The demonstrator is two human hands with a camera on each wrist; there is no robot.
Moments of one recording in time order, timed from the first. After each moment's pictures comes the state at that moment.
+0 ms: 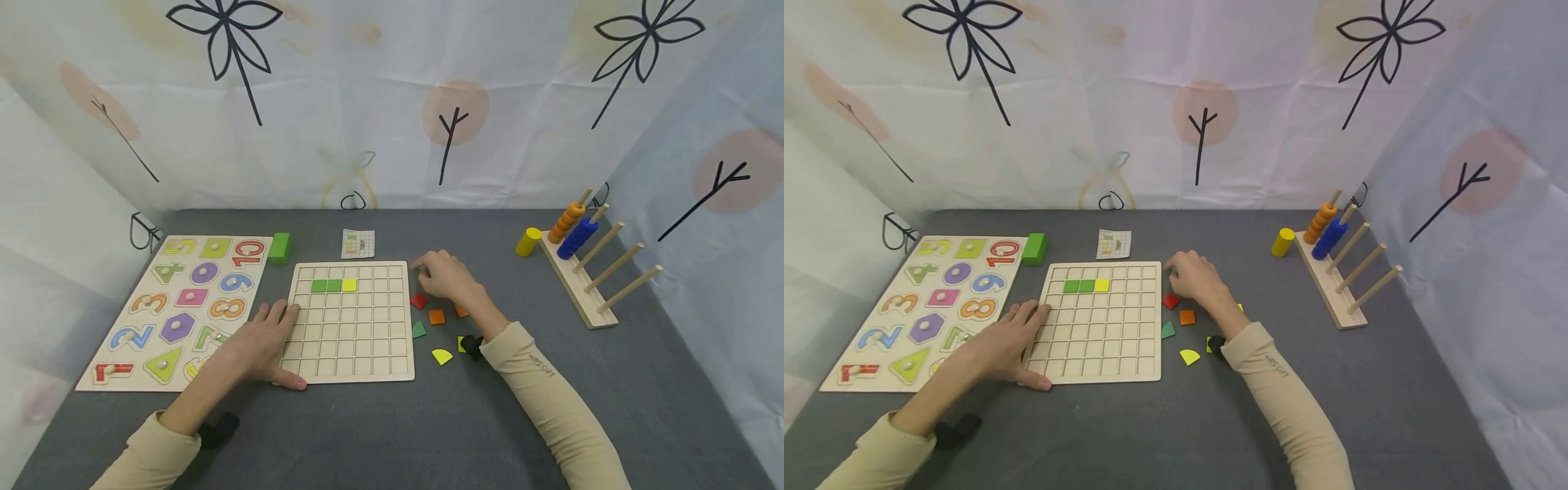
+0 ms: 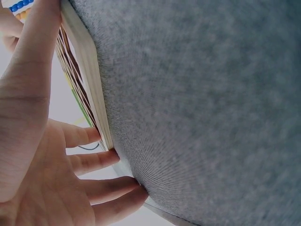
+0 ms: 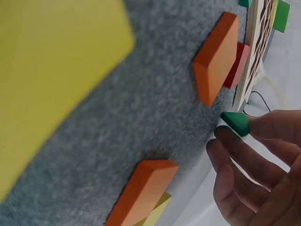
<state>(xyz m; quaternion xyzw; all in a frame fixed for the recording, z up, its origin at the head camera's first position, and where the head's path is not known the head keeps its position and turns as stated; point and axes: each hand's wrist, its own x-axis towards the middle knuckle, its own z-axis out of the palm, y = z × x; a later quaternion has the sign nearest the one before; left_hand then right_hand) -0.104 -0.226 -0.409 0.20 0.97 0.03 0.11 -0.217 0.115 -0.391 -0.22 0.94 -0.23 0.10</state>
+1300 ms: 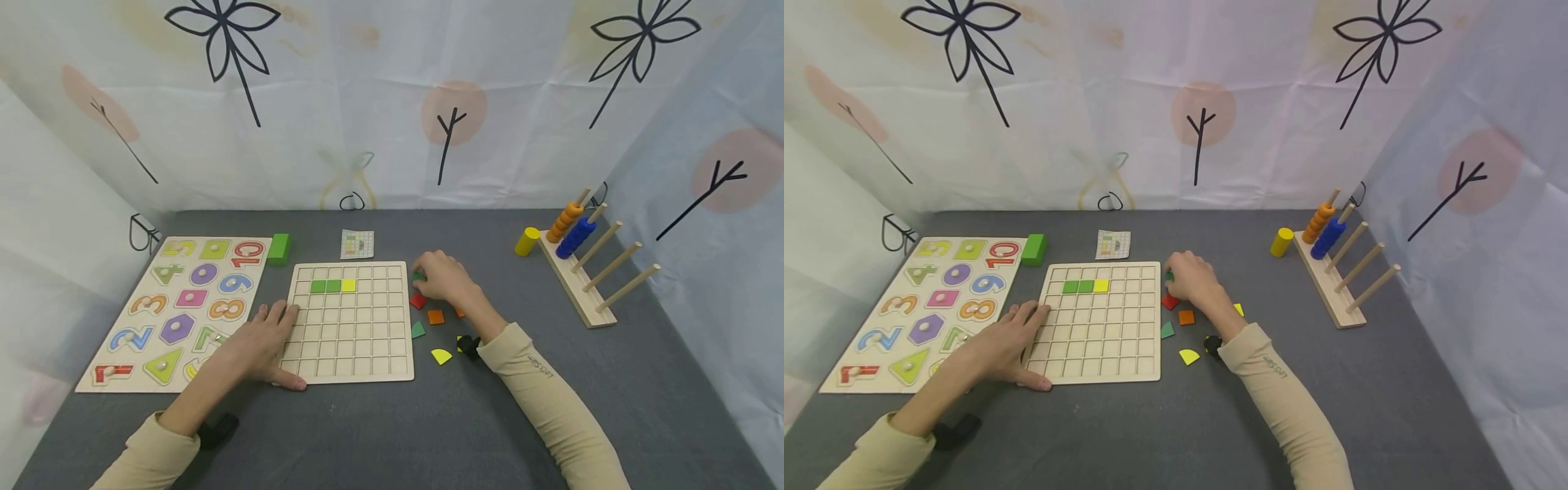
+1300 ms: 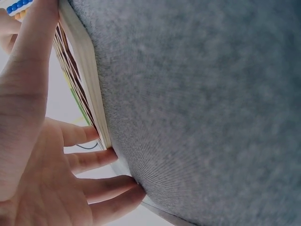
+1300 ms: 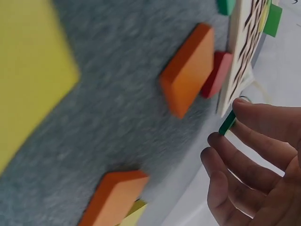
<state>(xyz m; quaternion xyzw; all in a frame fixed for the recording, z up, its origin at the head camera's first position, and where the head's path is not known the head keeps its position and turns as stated) -0.104 -0.227 -0.409 0.21 0.97 0.03 0.10 -0.210 0.108 -0.383 -0.20 0.95 -0.20 0.11</state>
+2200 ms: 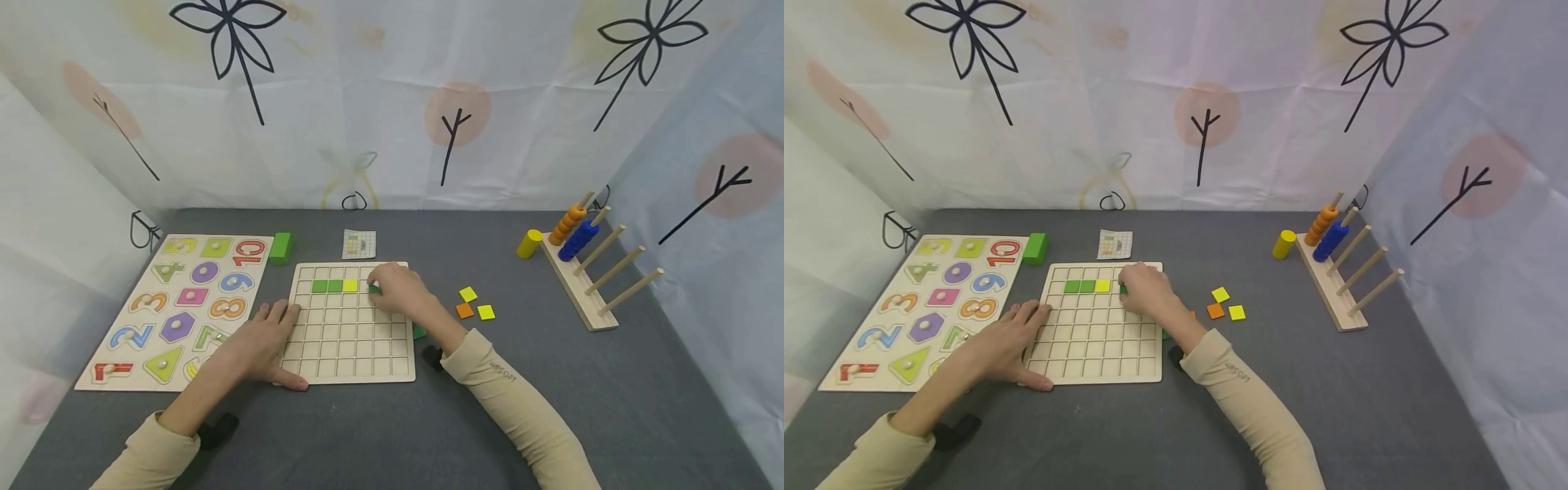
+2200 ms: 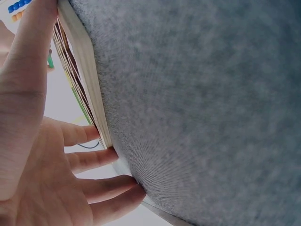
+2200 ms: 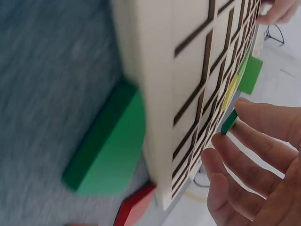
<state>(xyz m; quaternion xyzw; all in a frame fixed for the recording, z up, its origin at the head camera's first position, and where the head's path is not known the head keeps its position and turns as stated) -0.105 -0.230 -0.414 0.22 0.97 0.03 0.08 -0.192 0.040 -0.383 -0.27 0.93 -0.21 0.11</state>
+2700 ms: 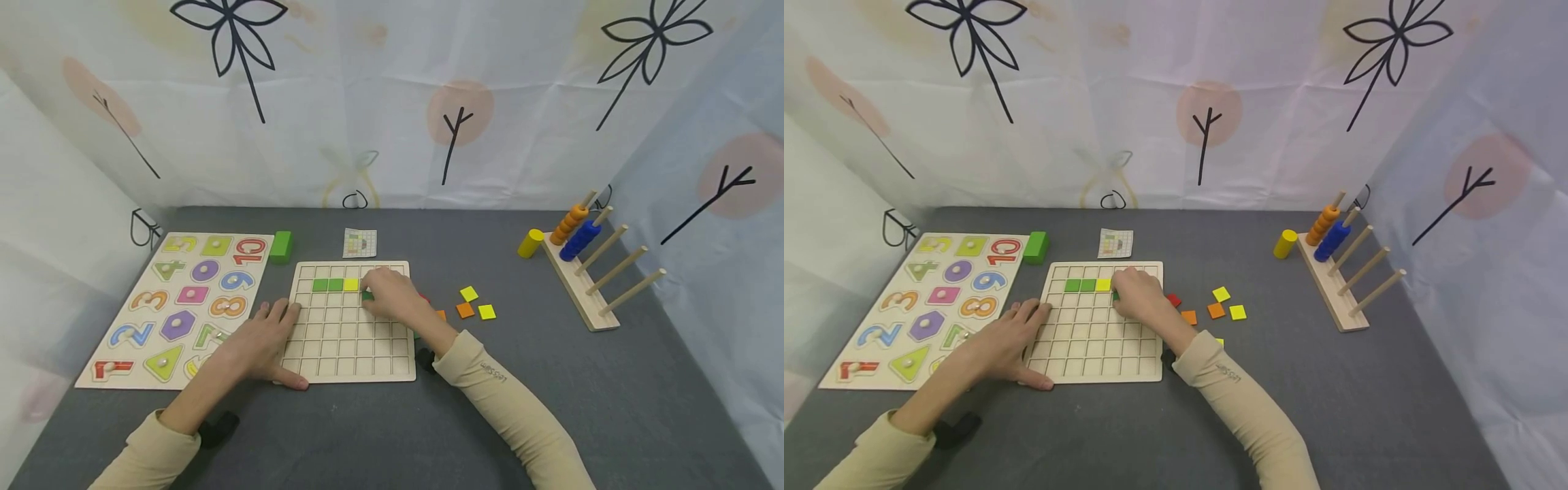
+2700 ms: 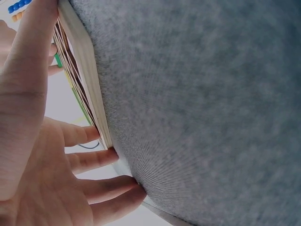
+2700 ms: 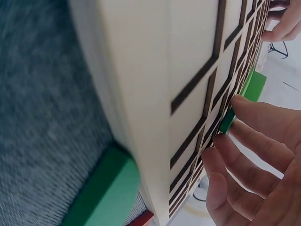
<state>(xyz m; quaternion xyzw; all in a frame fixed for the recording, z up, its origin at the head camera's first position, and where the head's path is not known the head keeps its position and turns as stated) -0.104 -0.227 -0.411 0.21 0.97 0.03 0.09 -0.187 0.025 -0.387 -0.27 0.93 -0.20 0.13</state>
